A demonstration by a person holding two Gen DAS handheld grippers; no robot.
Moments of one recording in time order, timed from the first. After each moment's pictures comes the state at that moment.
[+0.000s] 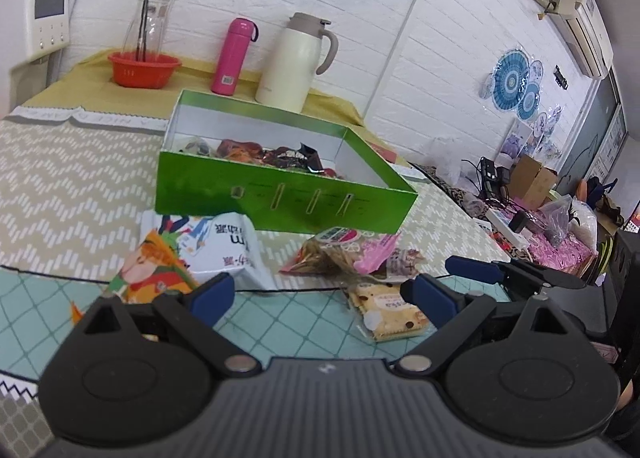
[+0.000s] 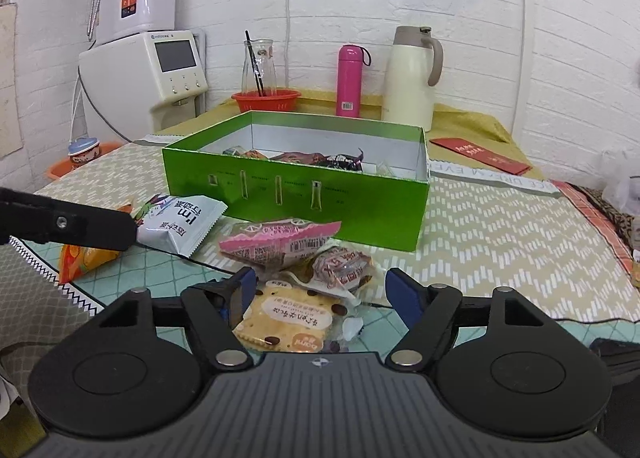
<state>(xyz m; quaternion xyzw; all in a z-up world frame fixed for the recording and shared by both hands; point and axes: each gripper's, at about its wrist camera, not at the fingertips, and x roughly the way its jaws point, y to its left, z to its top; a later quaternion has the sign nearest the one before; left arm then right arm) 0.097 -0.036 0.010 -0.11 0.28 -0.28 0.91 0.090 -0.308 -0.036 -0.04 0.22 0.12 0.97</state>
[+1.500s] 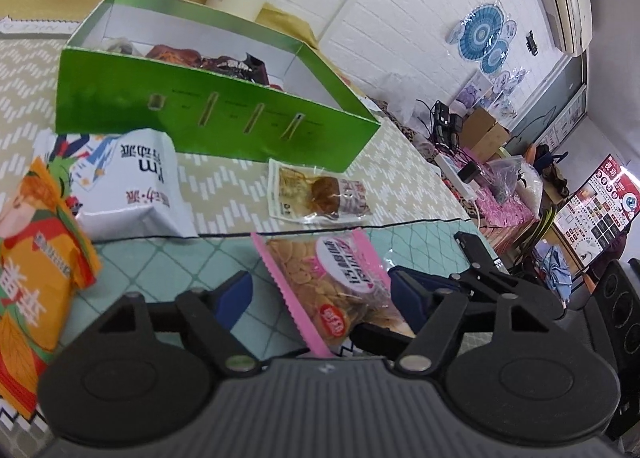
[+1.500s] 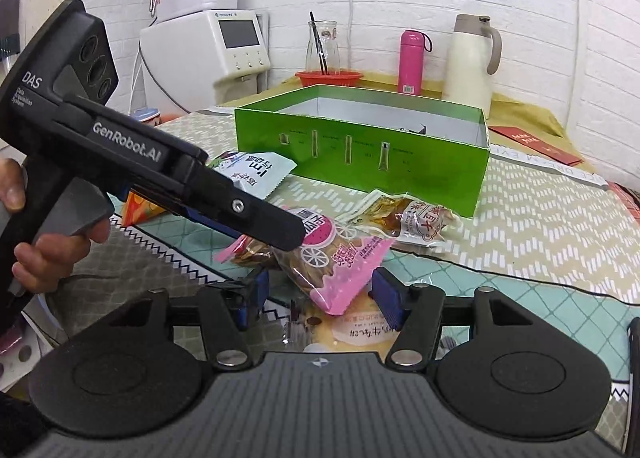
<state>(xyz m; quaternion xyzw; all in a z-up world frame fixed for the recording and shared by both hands) 0.136 -0.068 -0.025 -0.14 0.39 -0.38 0.83 0.061 -0.299 -0.053 -0.05 0.24 0.20 0.95</state>
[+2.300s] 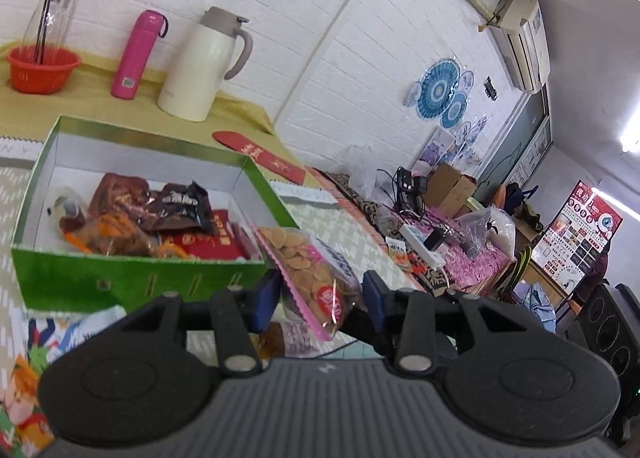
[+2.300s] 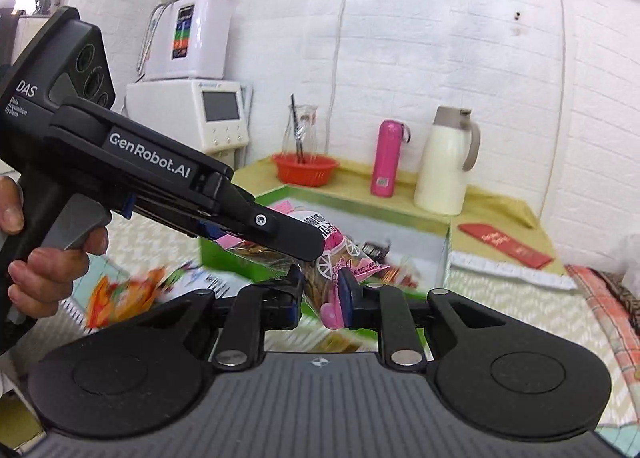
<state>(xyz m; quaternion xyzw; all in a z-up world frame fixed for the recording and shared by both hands) 0.175 -0.084 0.058 -0.16 0.28 -0.41 0.85 0.095 -0.311 0.011 -0.07 0.12 0.17 0.97</state>
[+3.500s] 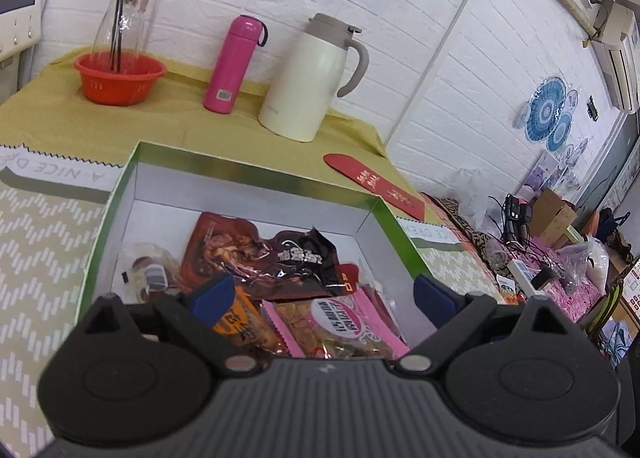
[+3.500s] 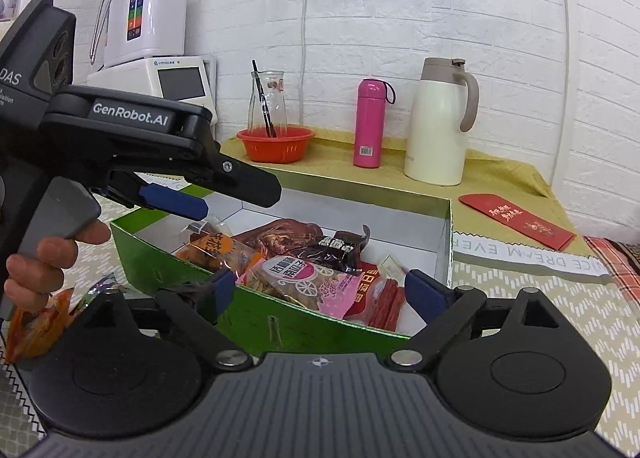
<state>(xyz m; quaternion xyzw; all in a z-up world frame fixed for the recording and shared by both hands) 0.260 -0.082 0.044 -0.14 0.30 -0.27 0.90 0.190 -0.321 -0.011 -0.04 0.18 0.17 0.97</state>
